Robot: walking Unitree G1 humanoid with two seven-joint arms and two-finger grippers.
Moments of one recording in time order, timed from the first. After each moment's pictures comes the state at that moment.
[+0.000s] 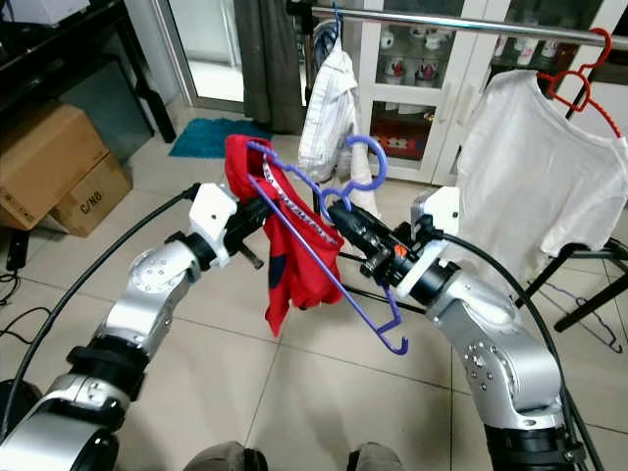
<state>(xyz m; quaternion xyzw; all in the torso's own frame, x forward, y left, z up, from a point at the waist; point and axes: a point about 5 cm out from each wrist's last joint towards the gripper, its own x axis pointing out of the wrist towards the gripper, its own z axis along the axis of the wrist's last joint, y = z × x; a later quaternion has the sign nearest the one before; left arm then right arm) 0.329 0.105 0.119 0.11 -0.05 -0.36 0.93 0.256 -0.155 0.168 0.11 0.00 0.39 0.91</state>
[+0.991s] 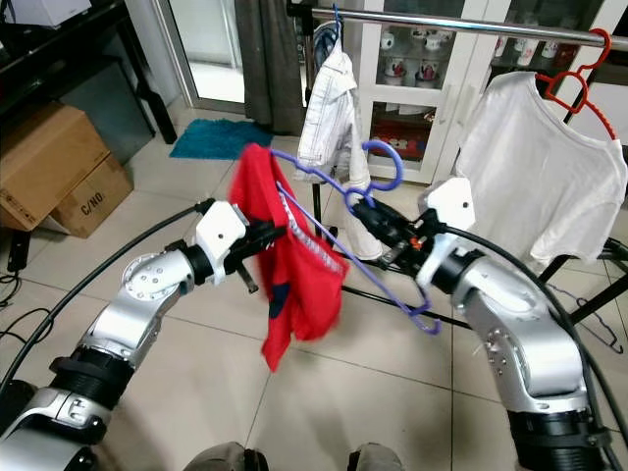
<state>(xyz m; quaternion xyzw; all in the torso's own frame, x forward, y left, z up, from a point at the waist) 0.313 0.104 0.114 0.17 -0.01 -0.43 0.89 0.269 -0.183 0.168 -0.02 0.02 0.35 0.94</state>
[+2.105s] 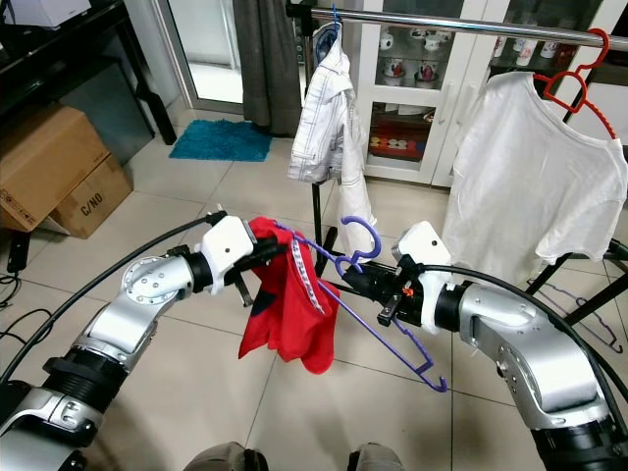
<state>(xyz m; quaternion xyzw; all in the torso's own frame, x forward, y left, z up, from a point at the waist) 0.306 0.100 0.107 0.22 0.02 -0.48 0.85 0.249 -0.179 0.141 -0.05 0.18 0.44 0.88</state>
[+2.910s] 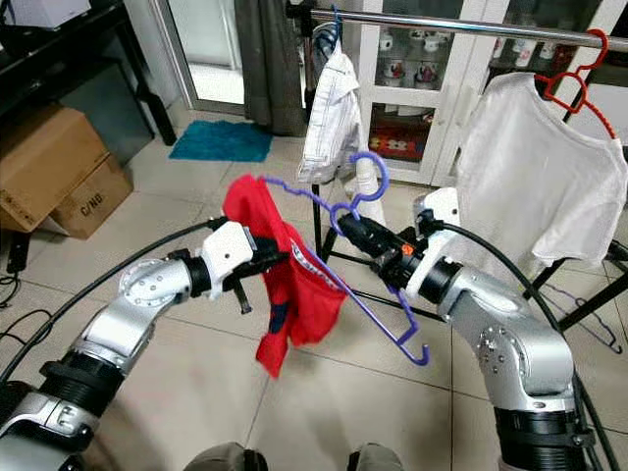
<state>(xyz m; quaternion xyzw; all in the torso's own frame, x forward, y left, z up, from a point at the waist) 0.303 0.103 0.108 0.22 0.02 -0.49 0.84 0.267 -0.169 0.159 0.13 0.07 0.38 0.91</state>
